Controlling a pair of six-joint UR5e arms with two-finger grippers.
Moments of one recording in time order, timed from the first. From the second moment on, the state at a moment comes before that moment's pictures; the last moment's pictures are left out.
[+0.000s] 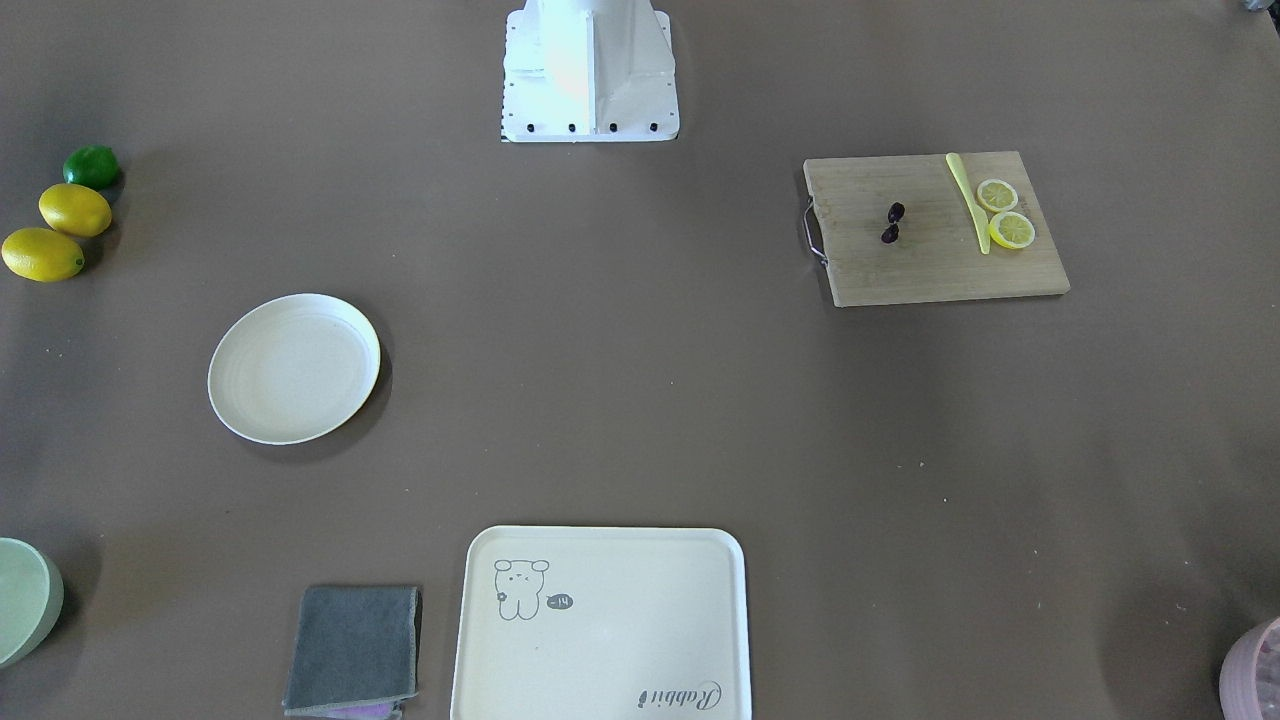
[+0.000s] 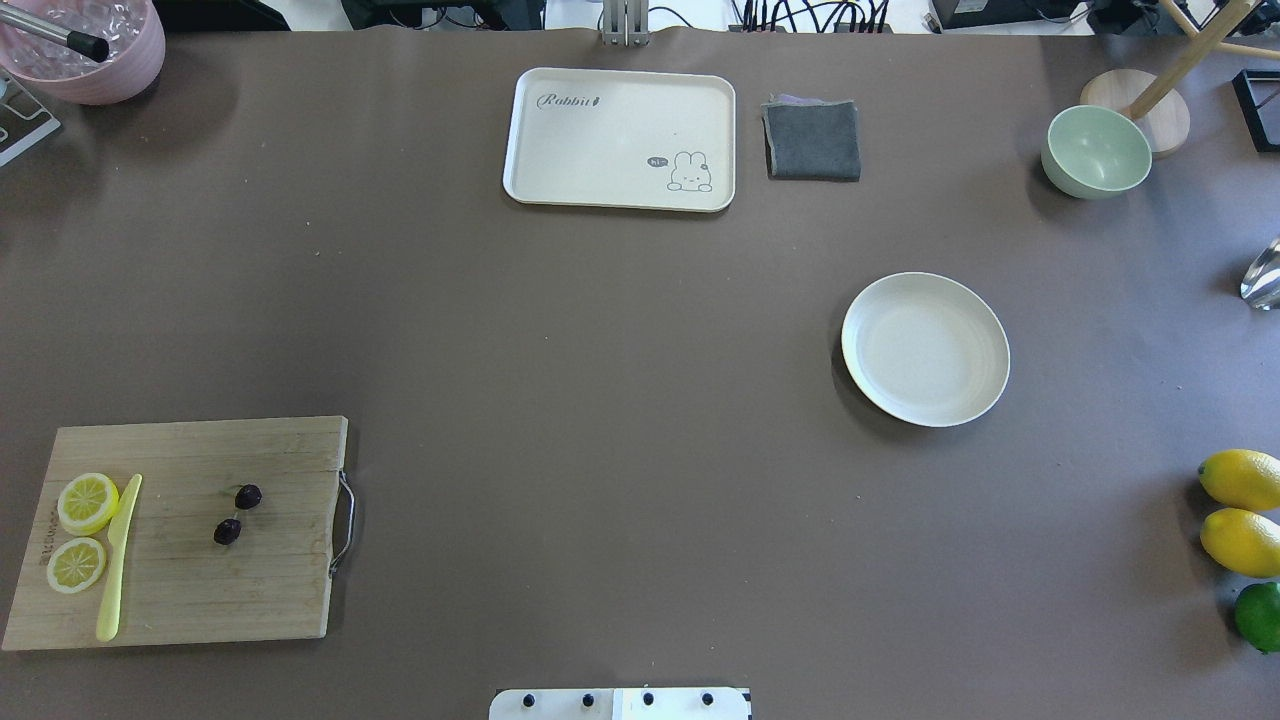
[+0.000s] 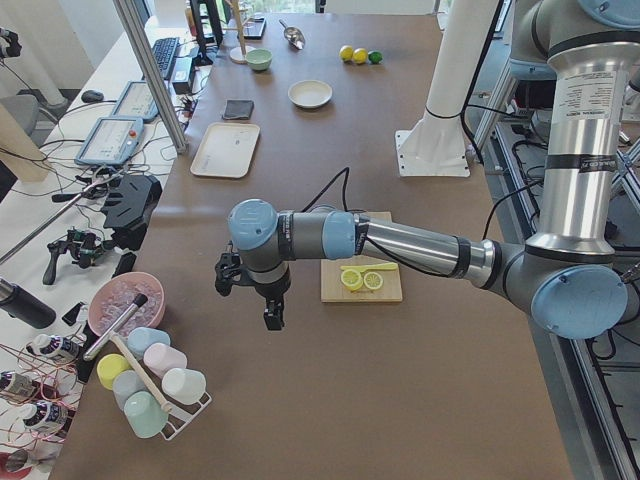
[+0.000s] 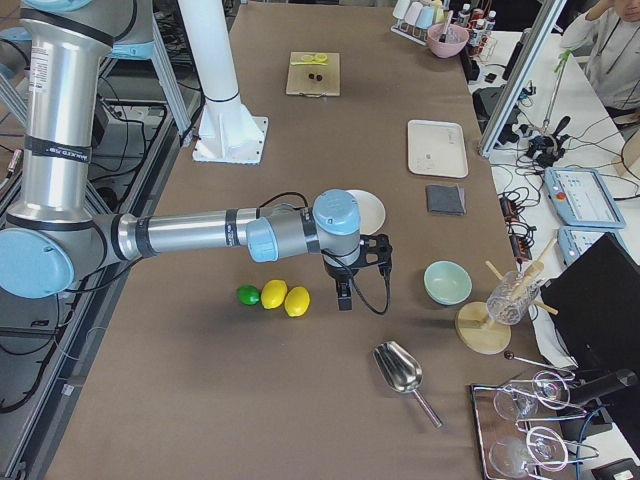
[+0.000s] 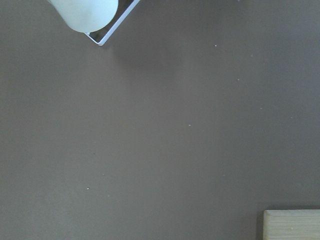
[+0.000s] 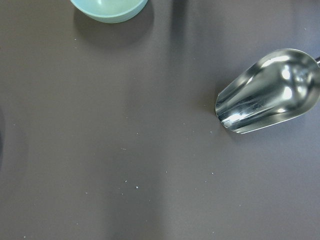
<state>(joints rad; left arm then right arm) -1.57 -1.59 -1.77 -1.33 -2.40 0.01 1.48 -1.75 1.86 -1.42 2.37 0.17</state>
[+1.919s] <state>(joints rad) -1.52 -1.58 -1.77 -1.47 -2.42 0.01 0.93 -1.40 1.59 -1.15 2.27 0.69</state>
